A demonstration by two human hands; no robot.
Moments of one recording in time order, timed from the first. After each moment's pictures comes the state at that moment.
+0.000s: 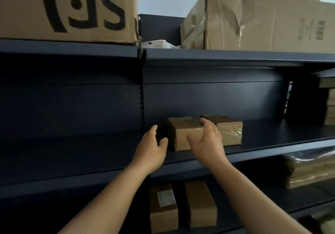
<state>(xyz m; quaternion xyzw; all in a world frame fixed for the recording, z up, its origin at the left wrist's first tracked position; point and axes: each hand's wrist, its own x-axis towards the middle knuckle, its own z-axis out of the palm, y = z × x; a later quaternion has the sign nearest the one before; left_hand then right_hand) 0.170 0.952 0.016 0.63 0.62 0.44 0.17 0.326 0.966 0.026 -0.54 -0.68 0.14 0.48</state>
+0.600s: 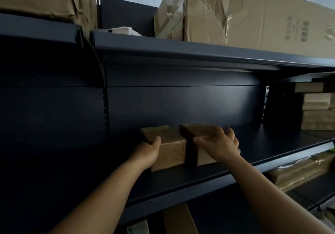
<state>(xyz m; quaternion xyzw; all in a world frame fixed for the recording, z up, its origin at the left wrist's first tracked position) 0.215 1.099 0.021 0.57 0.68 0.33 0.31 0.419 1.100 0.023 -0.71 -0.58 0.12 0.37</state>
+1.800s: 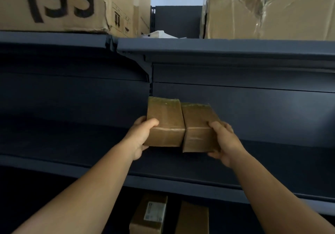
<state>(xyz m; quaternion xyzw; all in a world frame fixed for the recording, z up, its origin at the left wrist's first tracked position) 0.207 1.054 0.034 0.34 0.60 0.64 0.34 0.415 1.151 0.032 -0.41 -0.53 0.59 0.45</state>
